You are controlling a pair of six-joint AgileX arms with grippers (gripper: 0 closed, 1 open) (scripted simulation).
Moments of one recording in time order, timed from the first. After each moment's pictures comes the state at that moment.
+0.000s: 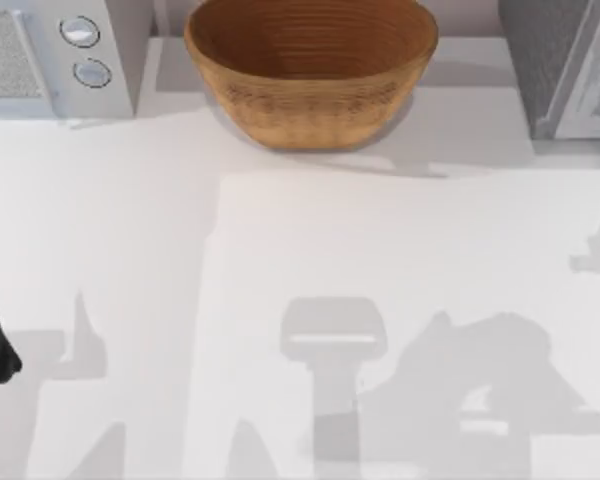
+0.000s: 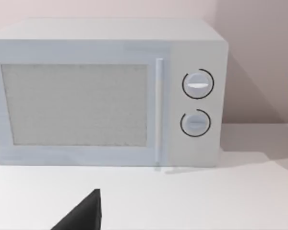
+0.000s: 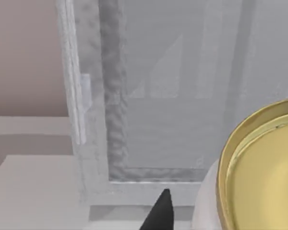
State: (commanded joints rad) left arm 0.00 0.00 0.00 0.00 0.00 0.00; right arm -0.16 0.91 0.40 0.34 -0.14 -0.03
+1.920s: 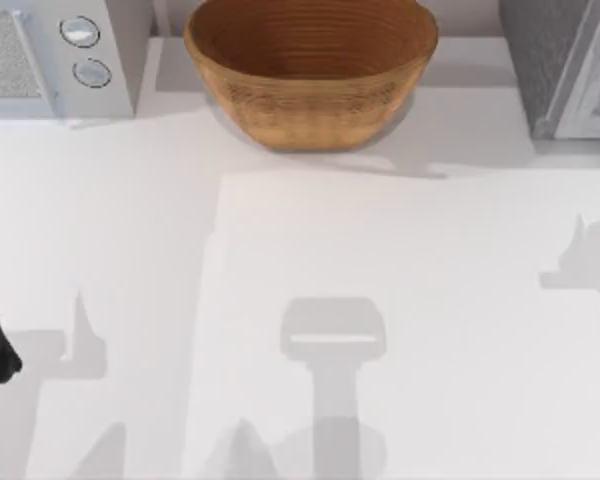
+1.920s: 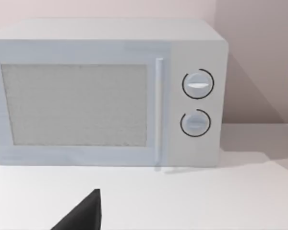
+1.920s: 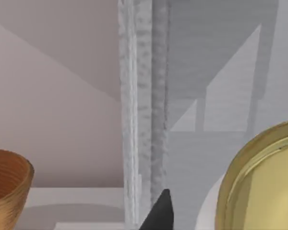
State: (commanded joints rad) left arm 0.00 0.00 0.00 0.00 0.00 0.00; right arm 0.07 0.51 0.64 -0.16 0.08 0.01
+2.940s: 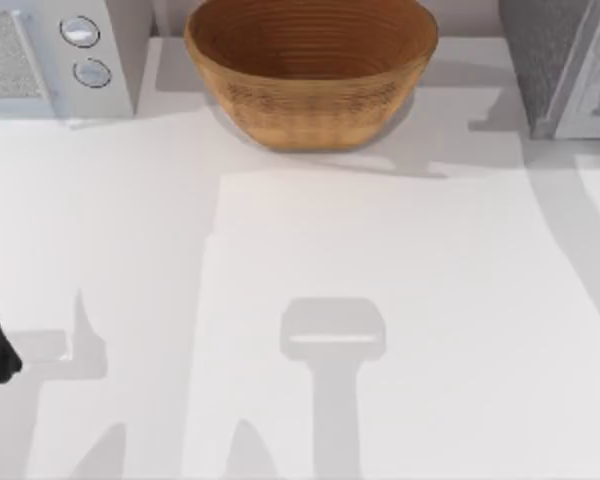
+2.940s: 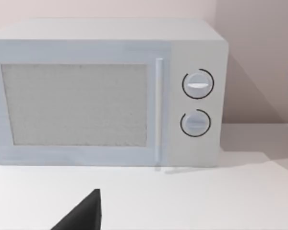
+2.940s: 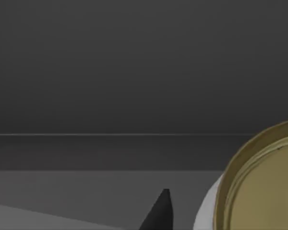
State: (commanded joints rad) left arm 0.00 0.00 0.00 0.00 0.00 0.00; right arm 0.18 1.33 1.75 -0.42 0.20 0.02
